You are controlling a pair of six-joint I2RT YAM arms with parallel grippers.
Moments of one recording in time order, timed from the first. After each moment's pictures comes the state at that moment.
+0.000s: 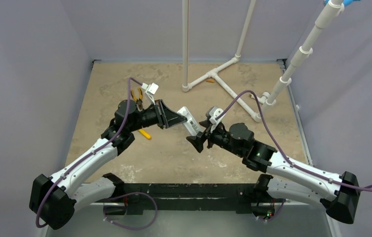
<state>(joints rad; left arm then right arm) -0.56 1.02 0.72 0.25 0.59 -0.90 0.99 0.87 0.65 0.07 0.05 0.11</state>
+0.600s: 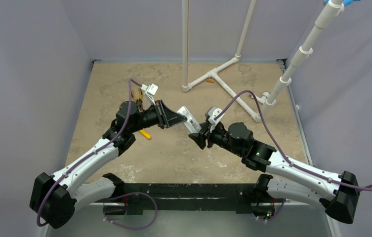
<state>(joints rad) -0.56 1.03 0.69 0.27 0.54 -0.91 0.98 0.90 0.65 0.06 0.07 0.09</state>
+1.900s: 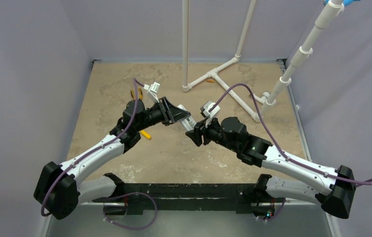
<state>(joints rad) -0.59 1.13 0.69 0.37 0.43 -0.99 0.98 0.99 0.76 -0.04 0.09 0.18</state>
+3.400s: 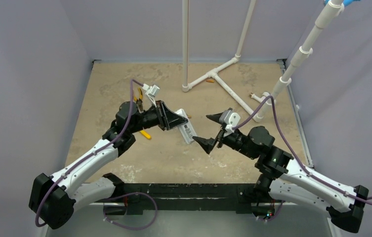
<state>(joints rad) -0.58 1.02 0.70 0.28 0.54 -0.83 0.98 0.72 0.68 0.05 0.02 -0.03</state>
